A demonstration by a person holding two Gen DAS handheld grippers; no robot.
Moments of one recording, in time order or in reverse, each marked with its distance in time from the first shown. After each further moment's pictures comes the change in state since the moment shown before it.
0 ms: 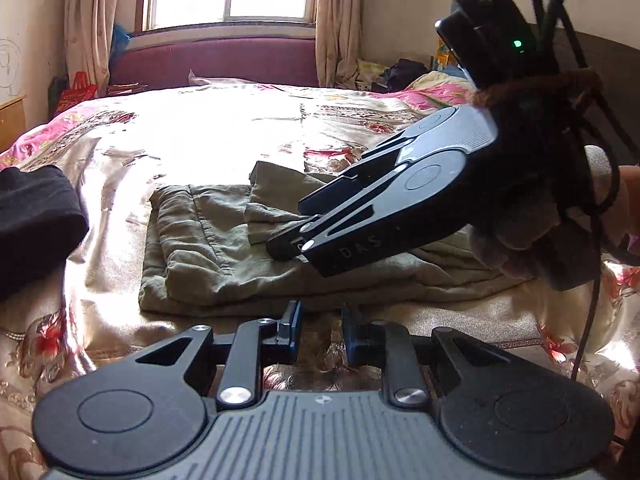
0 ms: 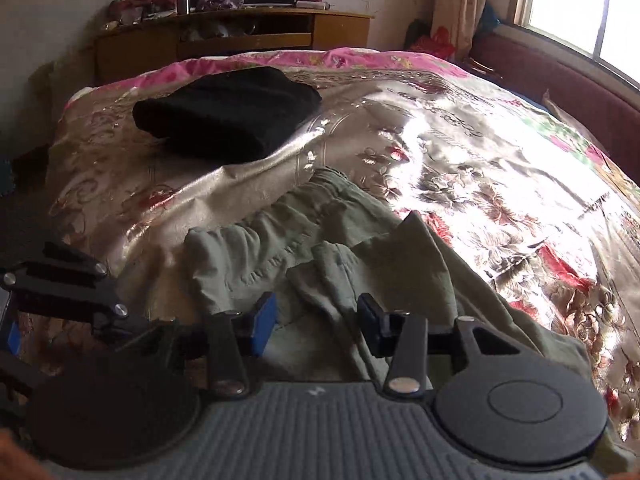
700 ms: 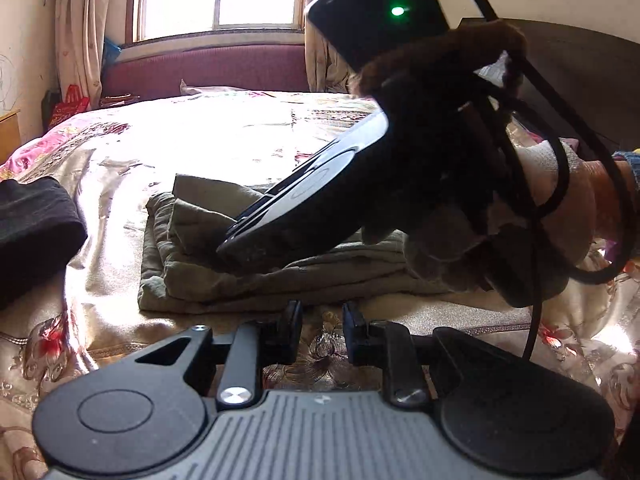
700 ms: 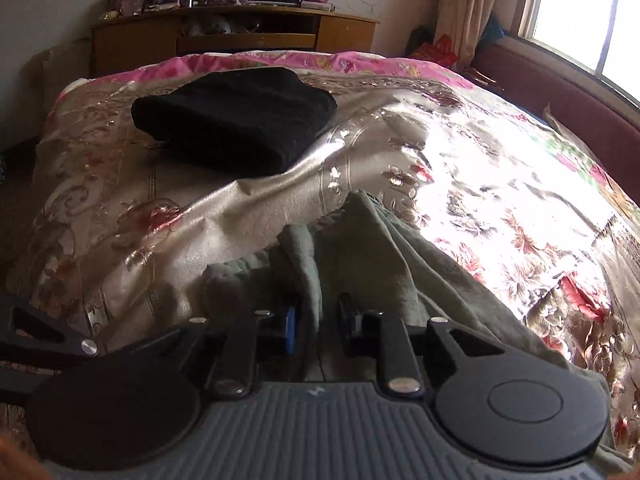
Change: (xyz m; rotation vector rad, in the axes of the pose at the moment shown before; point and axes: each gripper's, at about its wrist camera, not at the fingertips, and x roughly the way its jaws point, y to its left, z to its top) left arm -0.013 -0.008 -0.003 0.053 -0.012 -0.004; right arm 0.021 0.028 0.019 0.021 -0.014 -0.006
